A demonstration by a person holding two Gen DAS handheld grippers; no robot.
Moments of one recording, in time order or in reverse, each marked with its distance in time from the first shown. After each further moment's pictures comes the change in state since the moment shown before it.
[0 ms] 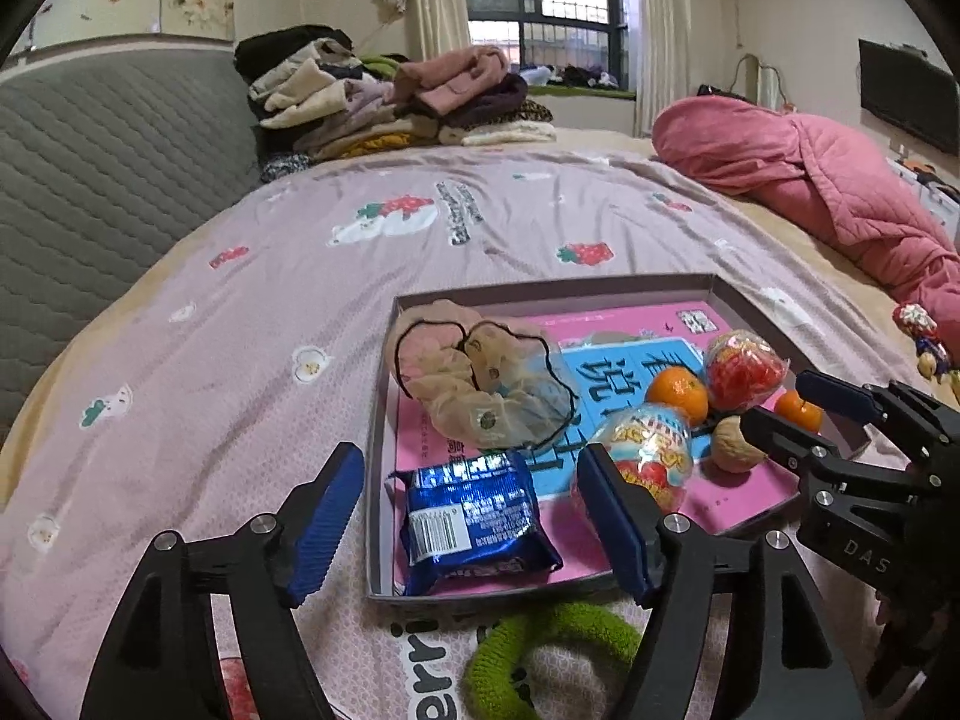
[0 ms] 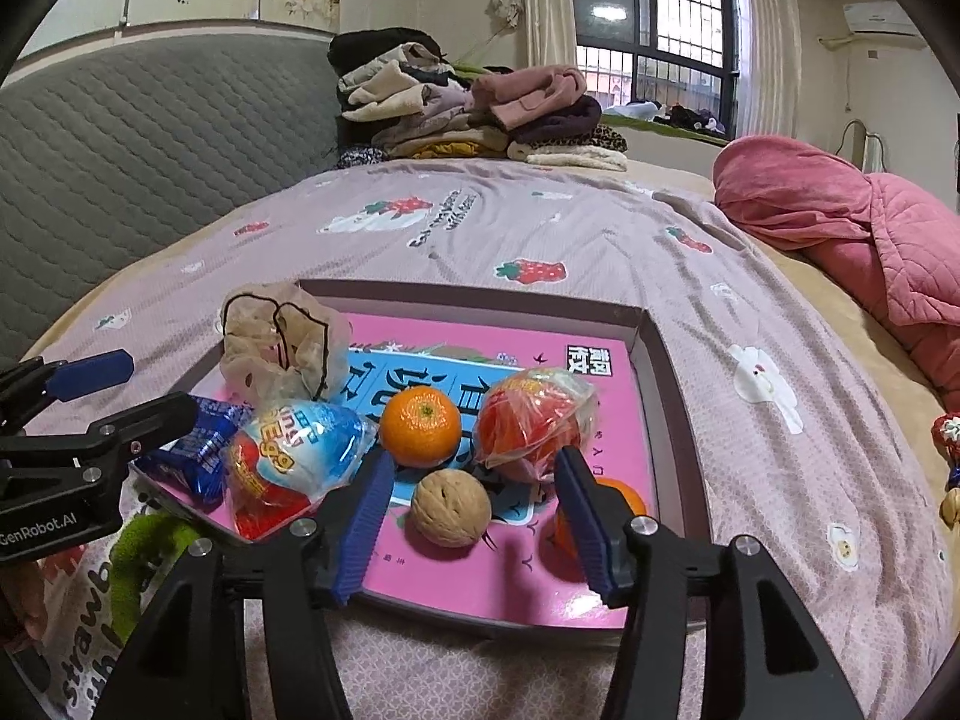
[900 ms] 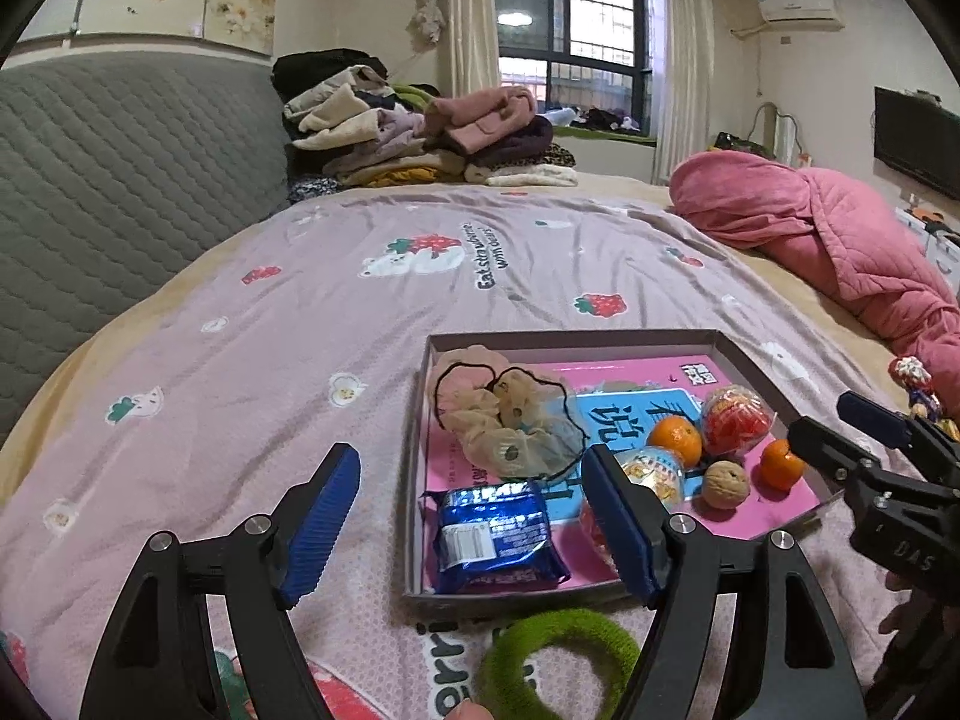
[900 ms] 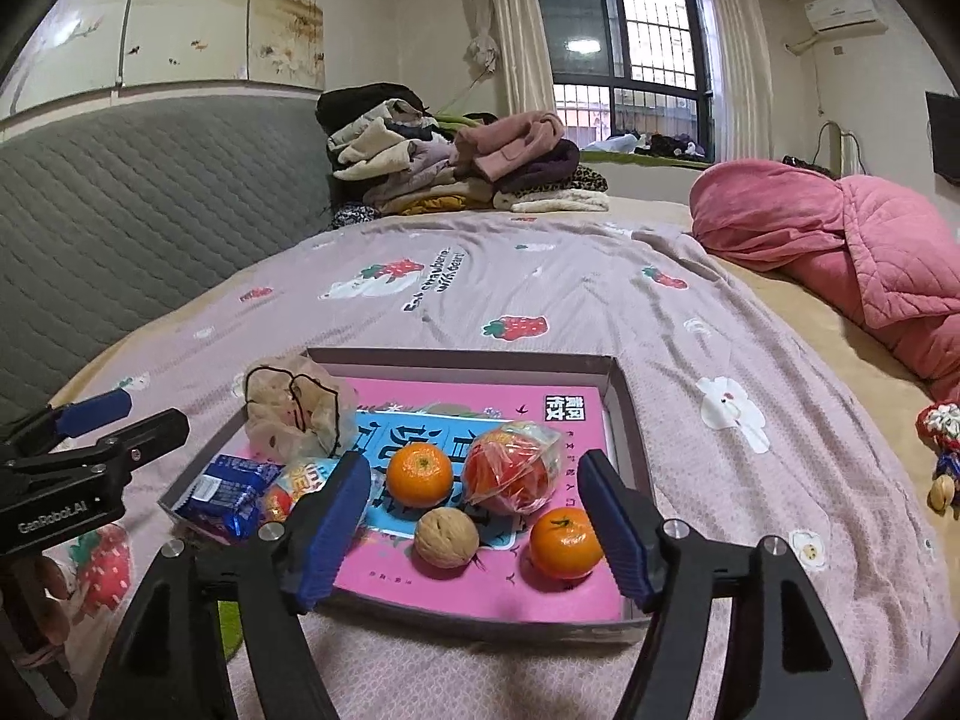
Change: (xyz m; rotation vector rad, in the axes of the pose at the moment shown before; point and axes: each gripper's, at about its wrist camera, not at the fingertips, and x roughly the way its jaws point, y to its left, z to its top) left arm -0.030 0.018 0.003 -0.075 -0.080 0.015; right arm -0.042 -0.012 0.007 0.069 -0.108 0.016
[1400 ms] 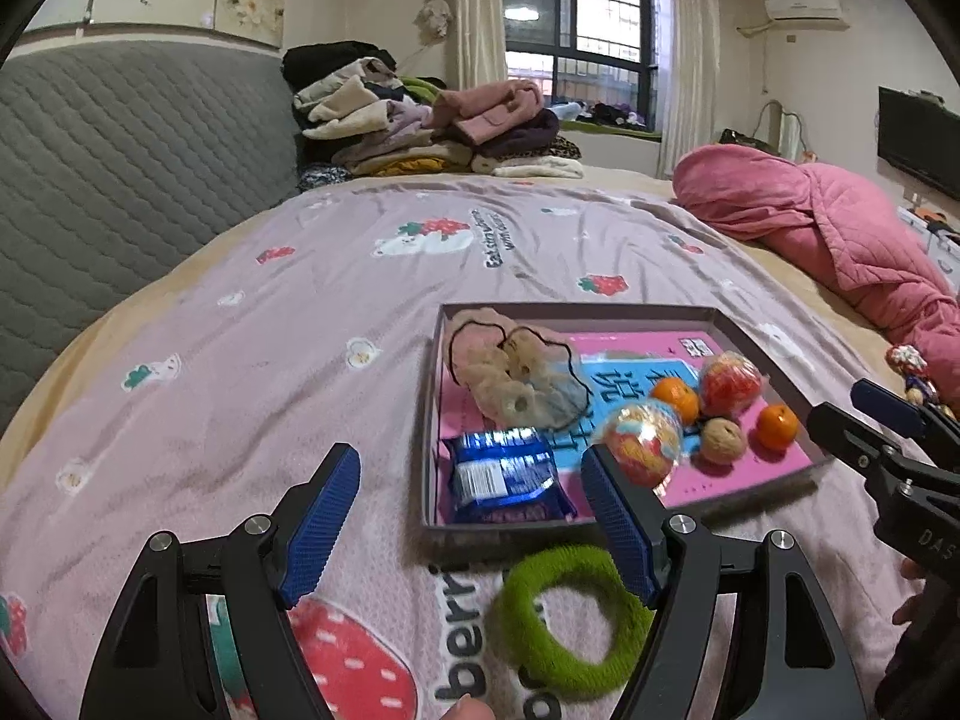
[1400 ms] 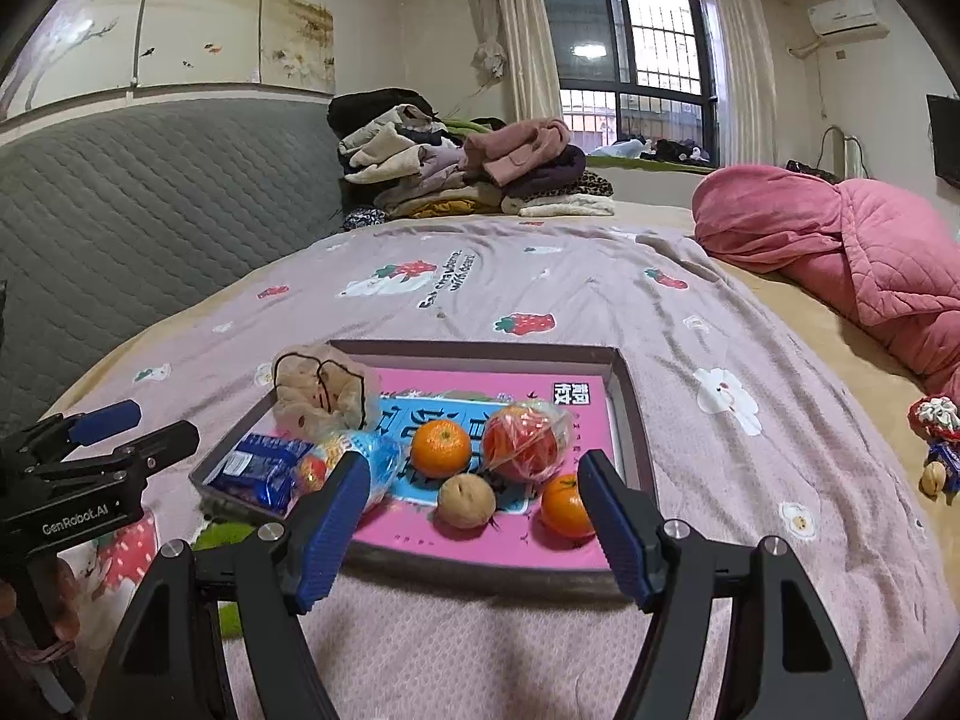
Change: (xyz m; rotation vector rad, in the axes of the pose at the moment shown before) left arm -0.021 0.005 -0.026 -0.008 0.016 0.005; right arm -0.026 0.009 -0.016 -0.019 -0.005 0.010
